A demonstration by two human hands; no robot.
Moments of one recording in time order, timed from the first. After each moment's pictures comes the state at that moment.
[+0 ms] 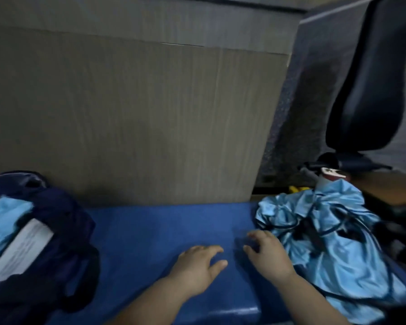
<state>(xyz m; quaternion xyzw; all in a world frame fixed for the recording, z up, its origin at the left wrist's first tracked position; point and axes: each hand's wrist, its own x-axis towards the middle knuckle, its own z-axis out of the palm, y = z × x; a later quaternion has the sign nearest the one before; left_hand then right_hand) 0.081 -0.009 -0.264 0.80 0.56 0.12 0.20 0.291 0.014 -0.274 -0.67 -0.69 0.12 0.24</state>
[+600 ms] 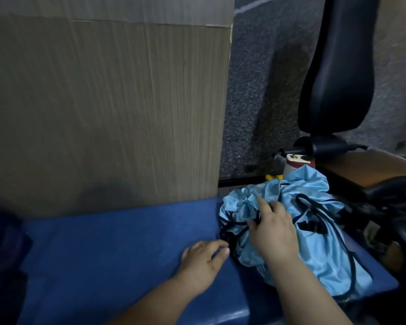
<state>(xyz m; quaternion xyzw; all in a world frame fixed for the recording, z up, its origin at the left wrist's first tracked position) 0.203 0.032 -0.289 0.77 0.55 0.17 0.27 0.380 0.030 -0.236 -0.76 -0.59 -0.06 0.26</state>
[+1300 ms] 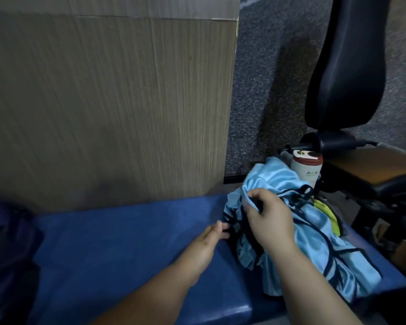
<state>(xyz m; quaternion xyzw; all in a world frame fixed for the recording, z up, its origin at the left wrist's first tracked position) 0.198 0.021 -0.259 0.58 0.49 0.32 0.56 0.360 0.024 -0.211 -0.62 -0.60 0.07 0.50</state>
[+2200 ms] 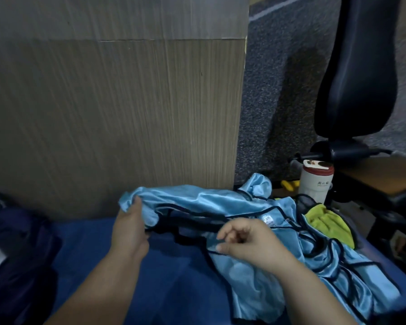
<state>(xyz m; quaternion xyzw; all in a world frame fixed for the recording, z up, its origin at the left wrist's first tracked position) 0.091 0.041 -0.187 0.26 0.48 0.70 0.46 0.331 0.012 -0.207 -0.42 -0.70 0.42 0.40</state>
